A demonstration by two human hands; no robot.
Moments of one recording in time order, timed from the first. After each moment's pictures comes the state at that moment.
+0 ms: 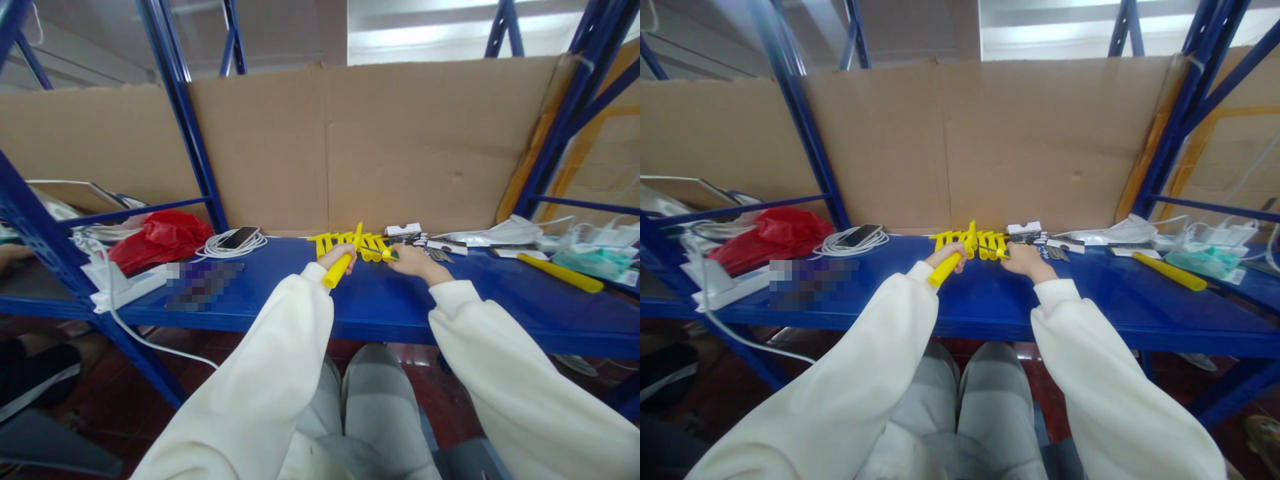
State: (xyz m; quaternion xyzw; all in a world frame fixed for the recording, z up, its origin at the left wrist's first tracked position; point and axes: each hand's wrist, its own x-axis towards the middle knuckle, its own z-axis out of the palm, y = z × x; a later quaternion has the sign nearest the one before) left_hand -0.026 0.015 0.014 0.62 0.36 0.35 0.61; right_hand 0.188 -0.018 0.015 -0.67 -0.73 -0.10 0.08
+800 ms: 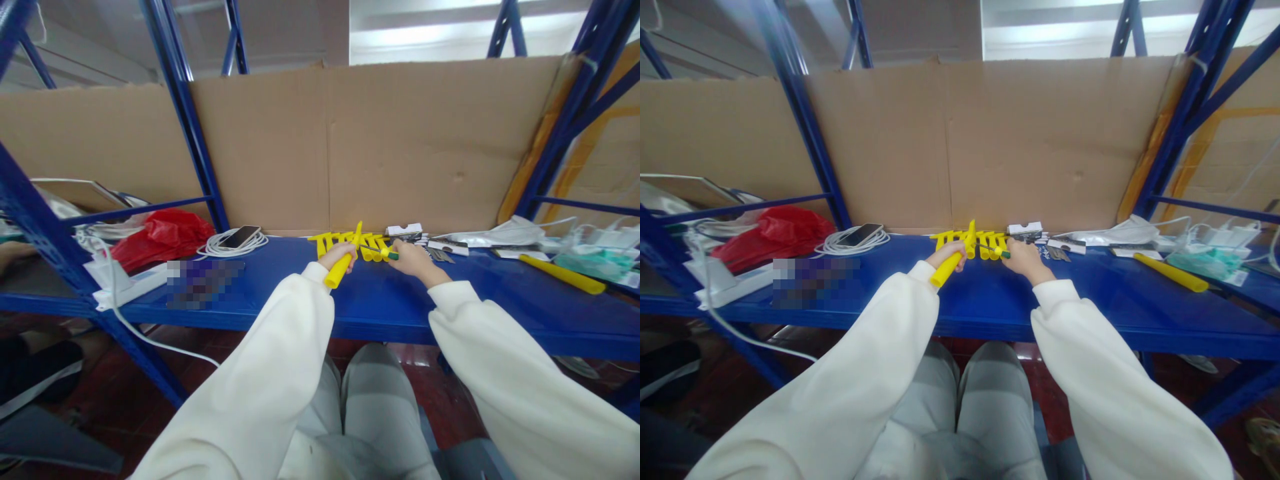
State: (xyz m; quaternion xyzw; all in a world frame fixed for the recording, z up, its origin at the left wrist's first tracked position) left_hand -0.023 0.016 0.013 0.60 0.38 0.38 0.59; right_hand 0.183 -0.018 0.013 -0.68 -0.71 -0.13 0.12
